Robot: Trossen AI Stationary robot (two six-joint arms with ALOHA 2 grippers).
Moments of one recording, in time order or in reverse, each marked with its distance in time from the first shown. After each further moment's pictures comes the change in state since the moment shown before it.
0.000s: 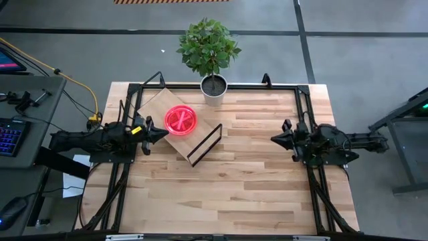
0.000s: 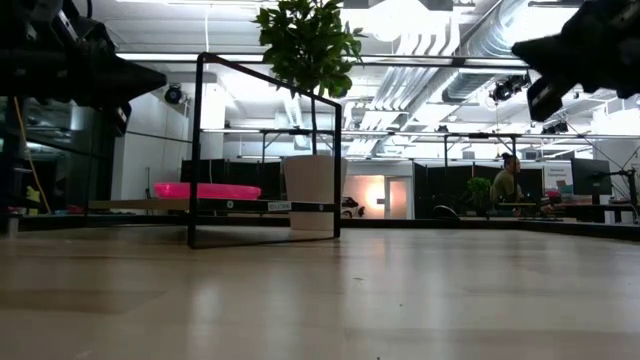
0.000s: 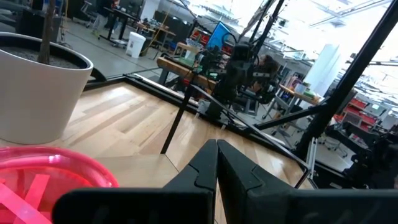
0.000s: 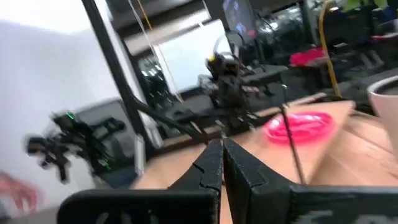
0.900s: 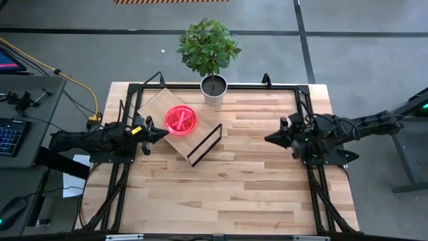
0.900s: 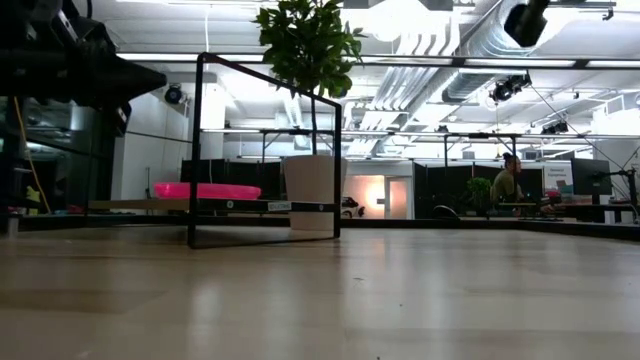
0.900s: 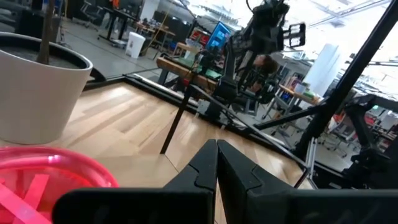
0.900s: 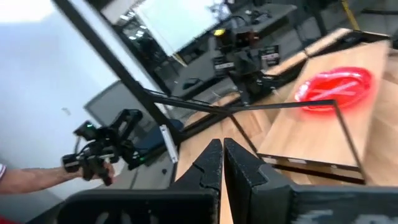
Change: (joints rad) left arm 0.000 0.000 0.000 0.000 0.001 -0.001; right arm 0.158 0.585 0.600 -0.275 0.116 0.257
